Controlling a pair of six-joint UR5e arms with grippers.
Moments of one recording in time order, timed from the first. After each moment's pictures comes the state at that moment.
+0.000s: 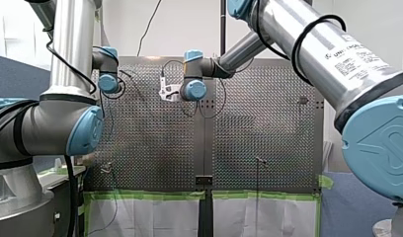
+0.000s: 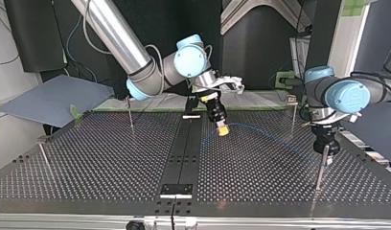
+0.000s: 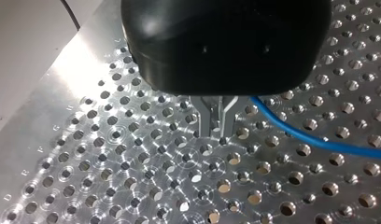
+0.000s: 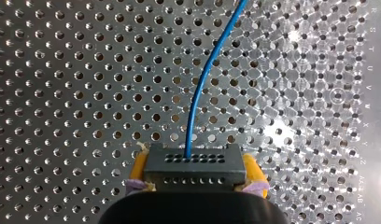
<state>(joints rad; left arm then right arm) 0.19 -1.74 -1.78 -2.66 -1.63 -1.99 2.47 -0.85 1.06 -0.25 1.66 1.53</state>
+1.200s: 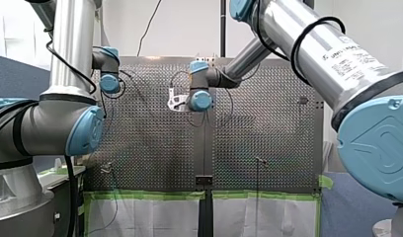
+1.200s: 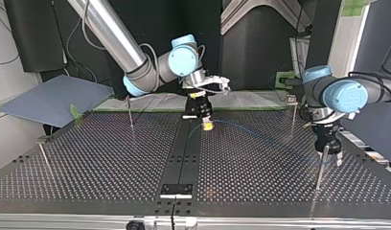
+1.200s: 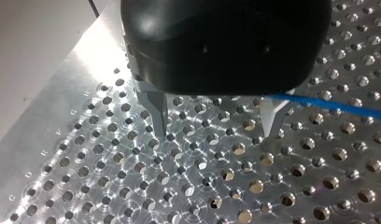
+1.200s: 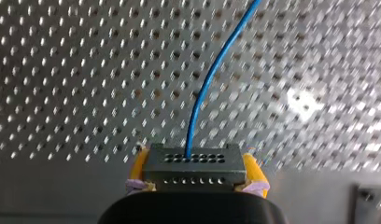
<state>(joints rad) 0.18 -1.74 -1.78 -2.66 -1.69 -2.06 2.43 -0.84 1.18 -0.32 1.74 1.58</state>
